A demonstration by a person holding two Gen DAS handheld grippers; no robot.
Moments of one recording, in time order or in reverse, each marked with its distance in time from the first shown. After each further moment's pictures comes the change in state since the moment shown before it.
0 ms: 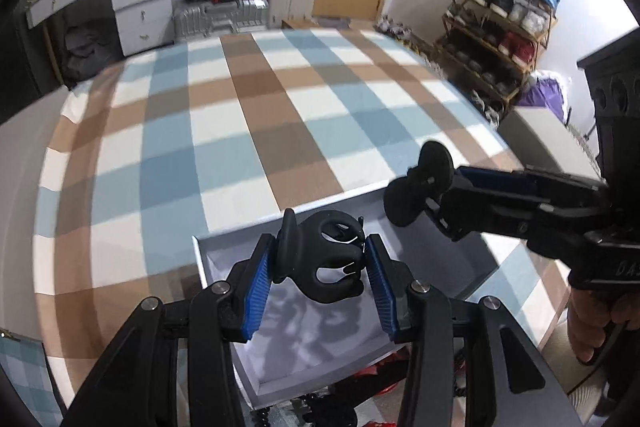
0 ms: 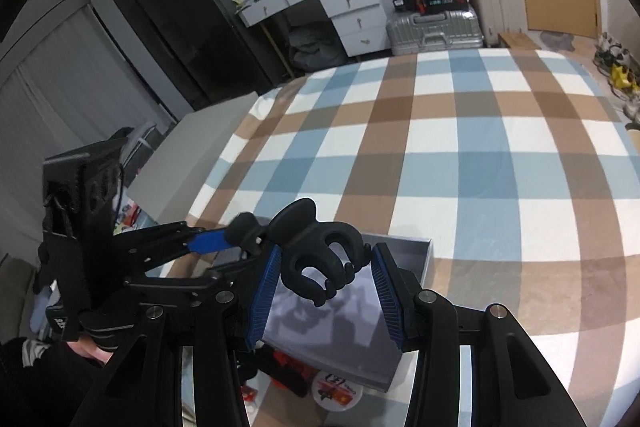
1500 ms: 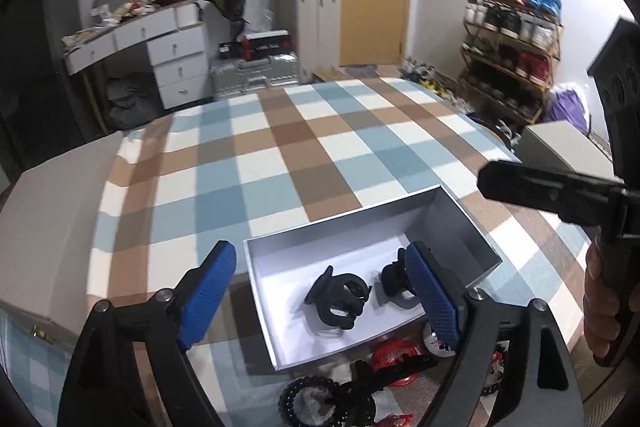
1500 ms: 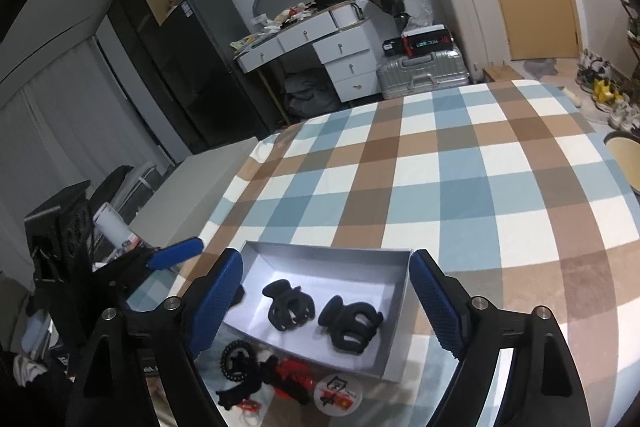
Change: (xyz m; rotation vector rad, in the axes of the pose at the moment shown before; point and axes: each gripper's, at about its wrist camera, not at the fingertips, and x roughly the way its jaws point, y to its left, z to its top) left arm -0.039 -0.016 -0.017 0.040 -0.226 0.197; right arm -0.037 0.001 -0.016 0.026 -0.195 -0.020
